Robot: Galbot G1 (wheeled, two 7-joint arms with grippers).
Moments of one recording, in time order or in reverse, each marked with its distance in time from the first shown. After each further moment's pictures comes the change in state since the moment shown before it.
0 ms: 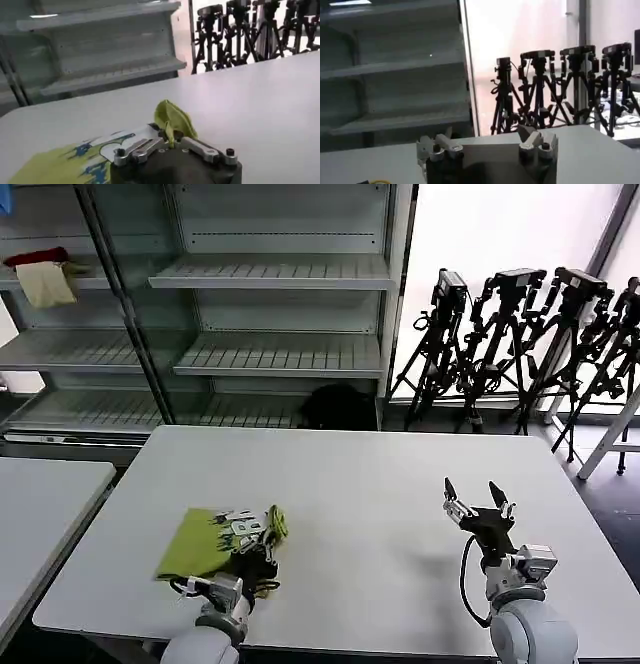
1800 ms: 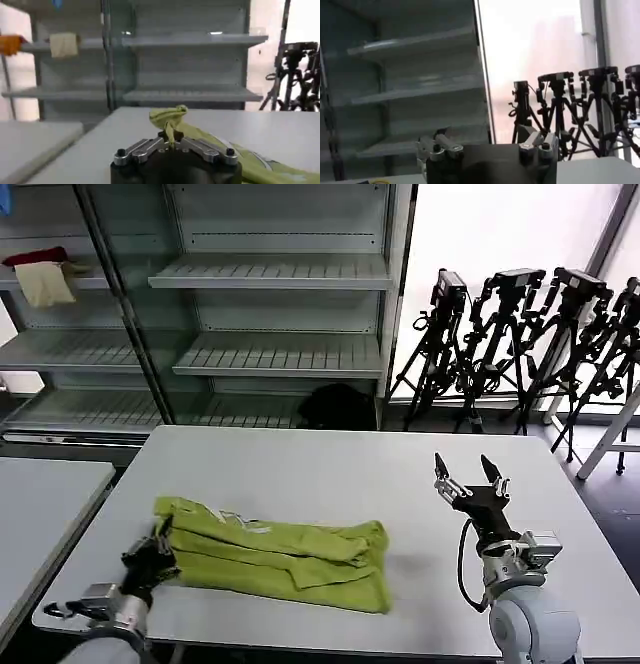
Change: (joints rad) left arm 0.081 0.121 -0.473 0.005 -0.317 -0.201 0.020; right arm 0.047 -0.001 -0.022 0.060 0.023 -0.007 -0.024
